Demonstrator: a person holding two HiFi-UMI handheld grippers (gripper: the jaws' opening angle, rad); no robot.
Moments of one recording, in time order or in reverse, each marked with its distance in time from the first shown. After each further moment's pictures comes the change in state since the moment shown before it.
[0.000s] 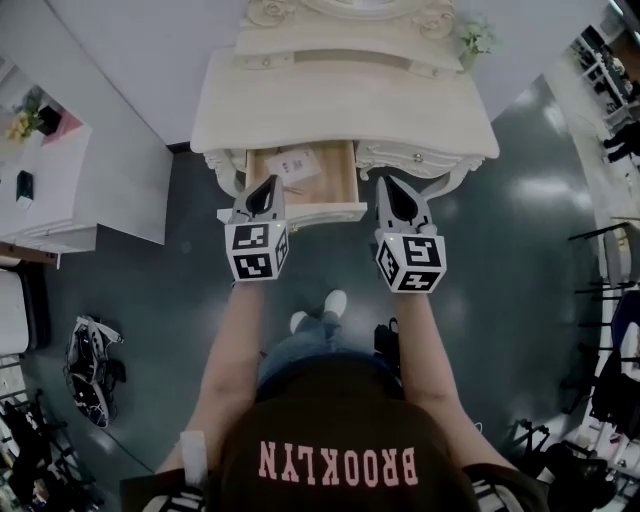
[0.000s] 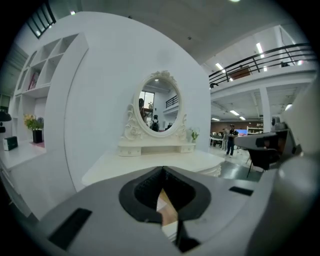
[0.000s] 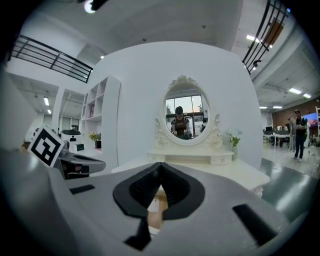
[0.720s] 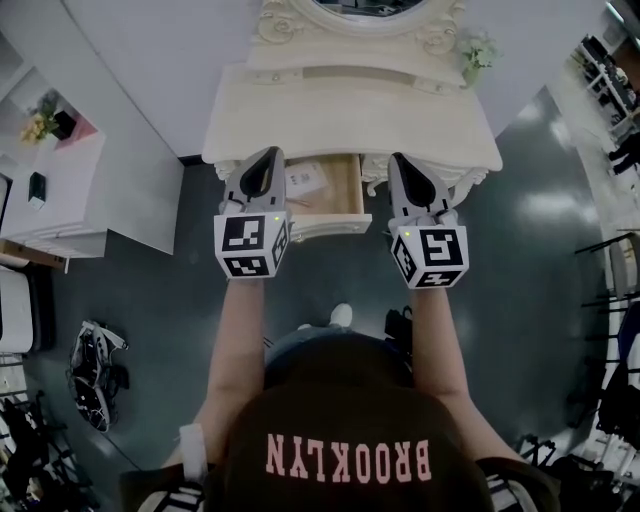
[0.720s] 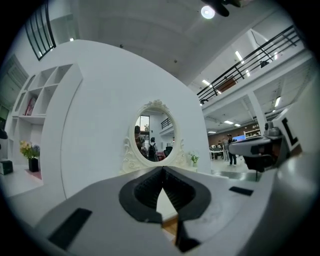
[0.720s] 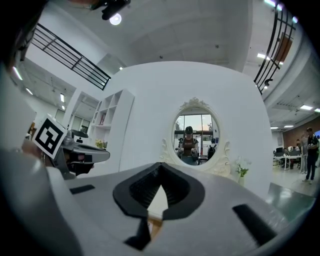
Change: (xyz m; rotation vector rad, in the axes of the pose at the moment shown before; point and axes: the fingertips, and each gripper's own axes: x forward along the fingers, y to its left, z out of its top) left arm -0.029 -0.005 0.122 0.111 -0.286 -0.007; right arm -0.006 0.009 0.098 -0.143 -0.198 0.071
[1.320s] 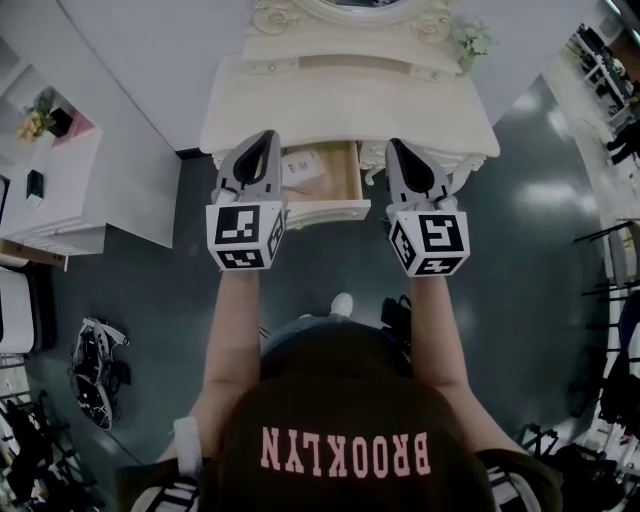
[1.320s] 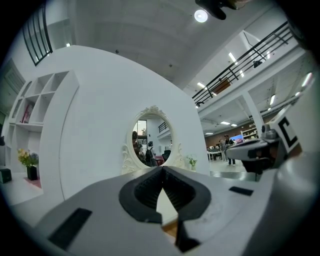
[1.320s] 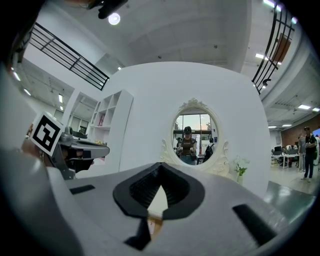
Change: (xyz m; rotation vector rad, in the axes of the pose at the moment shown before) left arm -0.016 -0.005 0.023 0.048 -0.048 -0.021; right arm -0.010 0.008 0.007 0.011 0.004 -0.015
